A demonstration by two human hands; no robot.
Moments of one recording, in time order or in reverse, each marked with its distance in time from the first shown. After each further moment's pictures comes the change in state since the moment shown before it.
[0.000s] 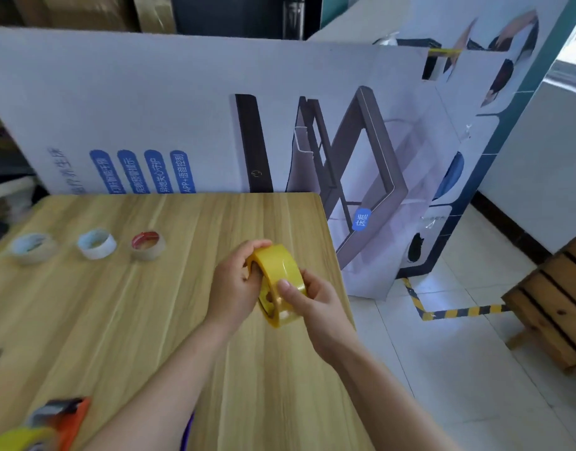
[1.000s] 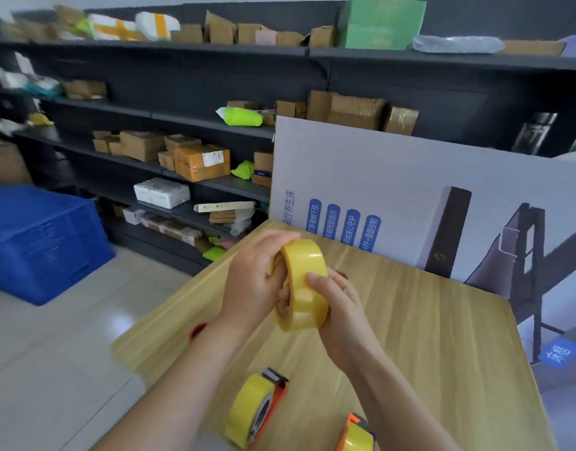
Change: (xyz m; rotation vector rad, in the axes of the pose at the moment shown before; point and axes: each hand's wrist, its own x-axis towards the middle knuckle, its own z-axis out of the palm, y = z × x) left_hand -0.104 0.029 -0.344 0.423 0.522 0.301; right_hand -0.044 -0.014 0.332 0.147 -0.636 -0.128
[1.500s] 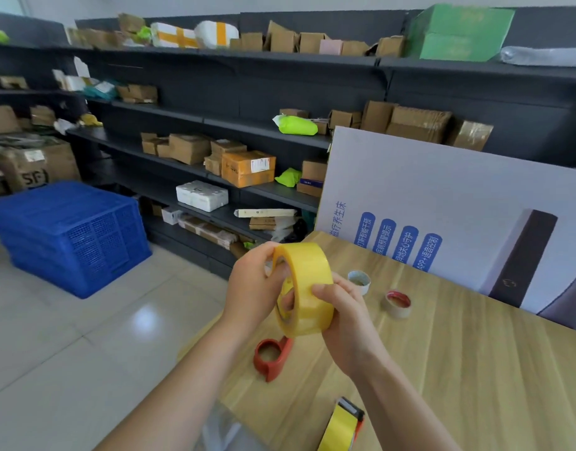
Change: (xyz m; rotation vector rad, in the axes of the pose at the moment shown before) left_hand 0.009 -0.111 -0.121 -0.071 -0.016 -0.400; right_hand 0.071 0.062 0.129 0.049 -0.164 0.052
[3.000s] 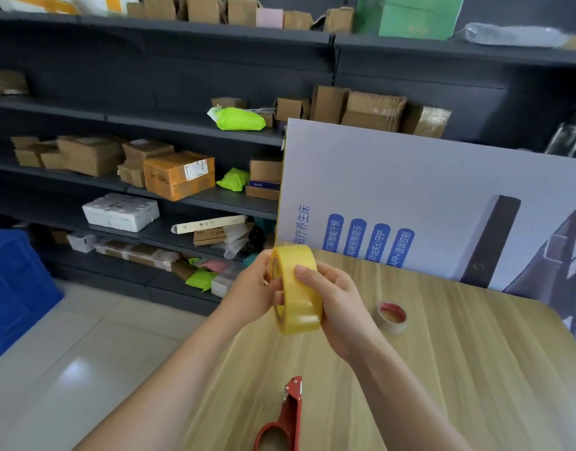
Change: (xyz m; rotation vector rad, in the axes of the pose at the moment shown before) left_hand 0.193 -0.119 0.043 -0.047 -0.550 -0.111; right_hand 0.181 0.027 -0.039 -0.158 0.385 0.059
